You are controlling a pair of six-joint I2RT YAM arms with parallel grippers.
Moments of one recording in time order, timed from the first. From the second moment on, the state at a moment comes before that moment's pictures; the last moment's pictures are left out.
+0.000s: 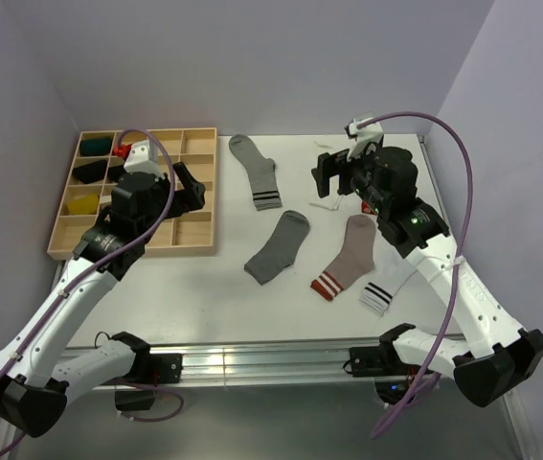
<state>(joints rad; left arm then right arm) -0.47 1.01 1.08 -0.41 -0.26 -0.52 0.43 1.10 1.19 -0.29 0.02 -0.01</state>
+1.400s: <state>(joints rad) -0.42 0.90 0.98 -0.40 -0.32 -0.65 0.90 1.75 1.23 -0.49 0.10 -0.02</state>
